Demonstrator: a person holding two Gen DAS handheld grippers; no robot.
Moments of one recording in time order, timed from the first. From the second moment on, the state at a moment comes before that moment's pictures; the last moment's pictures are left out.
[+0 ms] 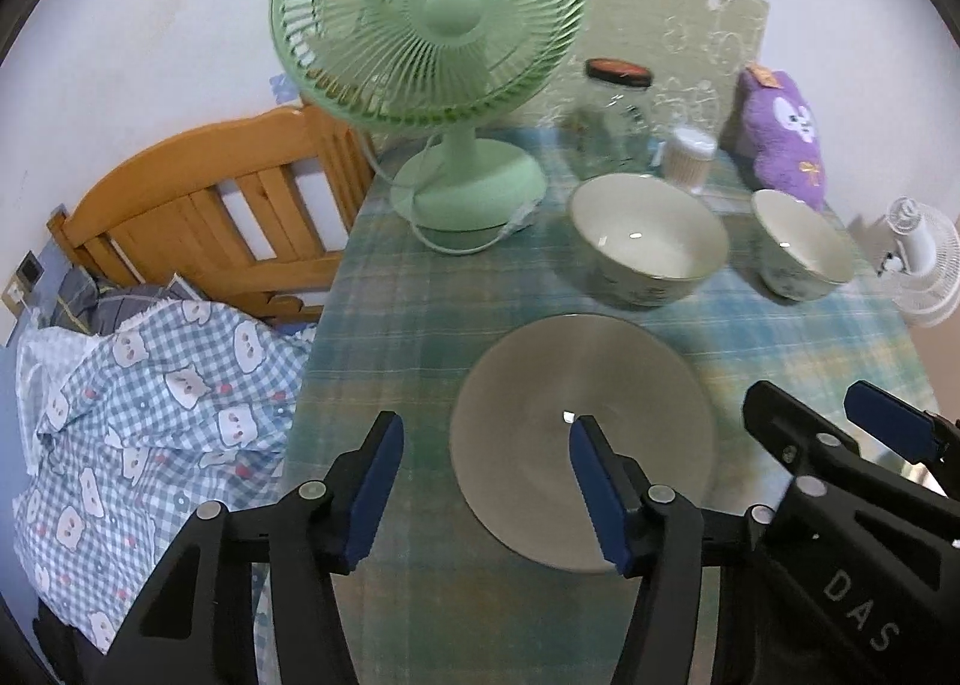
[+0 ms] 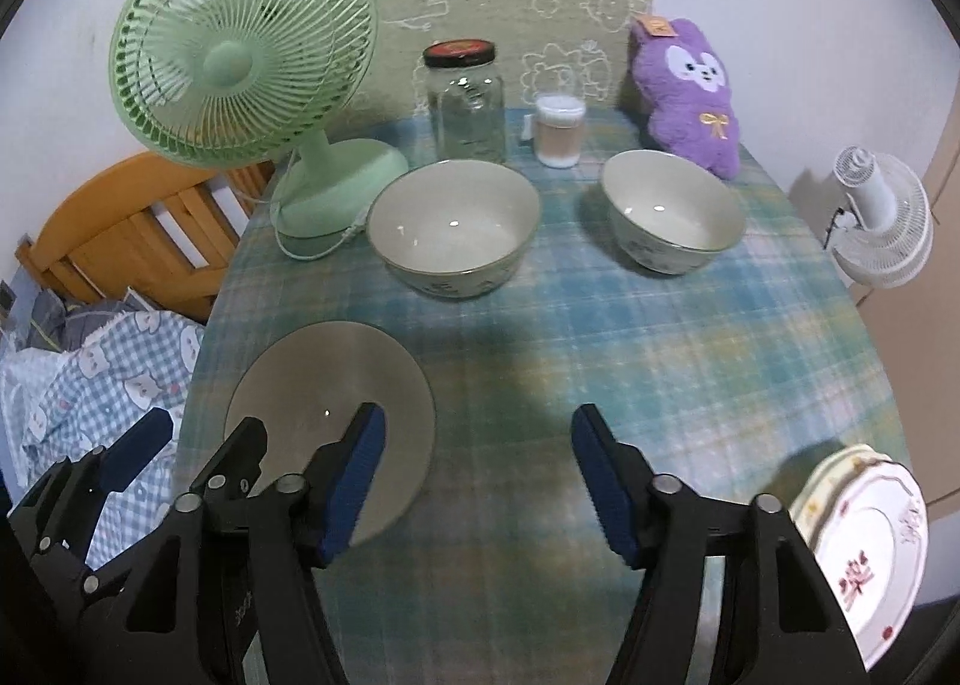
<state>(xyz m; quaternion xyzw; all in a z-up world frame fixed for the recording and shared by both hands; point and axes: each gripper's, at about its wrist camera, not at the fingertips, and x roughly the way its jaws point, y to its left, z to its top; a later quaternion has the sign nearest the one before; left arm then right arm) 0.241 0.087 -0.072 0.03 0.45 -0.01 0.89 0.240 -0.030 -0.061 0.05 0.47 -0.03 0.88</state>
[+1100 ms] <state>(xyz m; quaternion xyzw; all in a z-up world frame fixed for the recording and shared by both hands) 0.249 0.083 -0.113 0.02 0.52 -0.01 0.86 0.252 -0.018 -0.100 0.03 0.52 -0.01 0.85</state>
